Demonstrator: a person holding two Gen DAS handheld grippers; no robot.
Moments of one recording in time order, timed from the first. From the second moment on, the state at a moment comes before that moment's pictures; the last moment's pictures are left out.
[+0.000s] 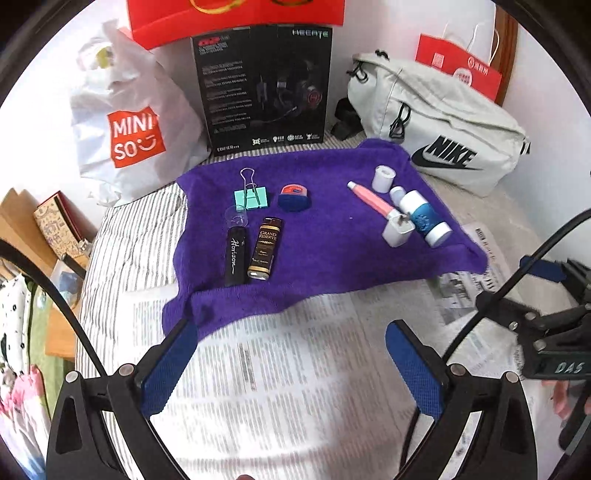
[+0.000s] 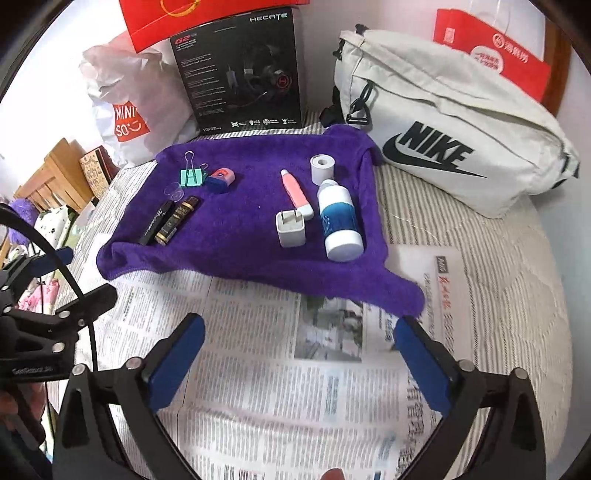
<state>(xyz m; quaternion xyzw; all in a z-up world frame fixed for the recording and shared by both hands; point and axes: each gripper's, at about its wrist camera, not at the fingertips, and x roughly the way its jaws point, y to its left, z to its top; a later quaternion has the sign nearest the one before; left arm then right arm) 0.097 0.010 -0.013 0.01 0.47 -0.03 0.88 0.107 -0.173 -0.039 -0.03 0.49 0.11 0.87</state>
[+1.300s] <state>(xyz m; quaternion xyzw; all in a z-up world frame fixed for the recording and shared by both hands) 0.040 -0.007 0.013 -0.01 0.45 -0.01 0.89 0.041 -0.203 -0.015 -0.02 0.48 0.08 0.87</state>
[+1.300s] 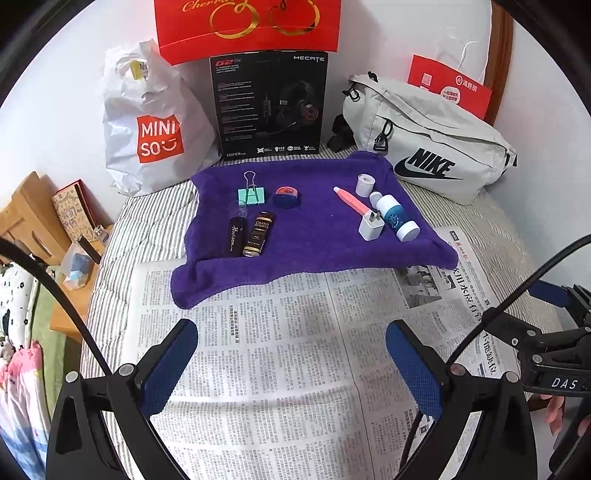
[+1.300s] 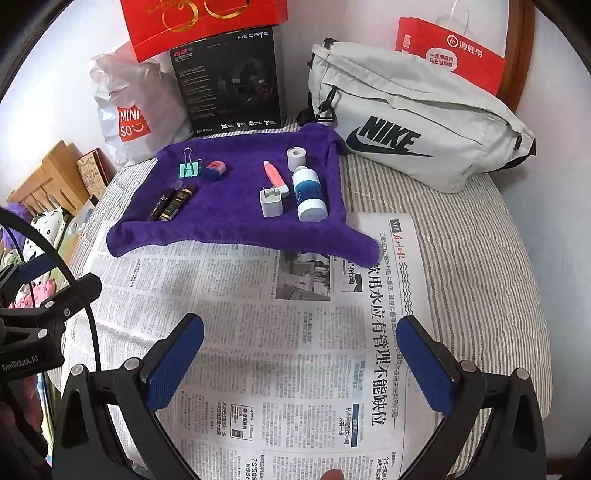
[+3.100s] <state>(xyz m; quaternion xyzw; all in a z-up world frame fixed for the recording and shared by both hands) 0.035 0.007 0.012 -0.02 0.46 0.00 0.89 0.030 -0.199 -0.009 -0.03 0.48 0.09 0.87</state>
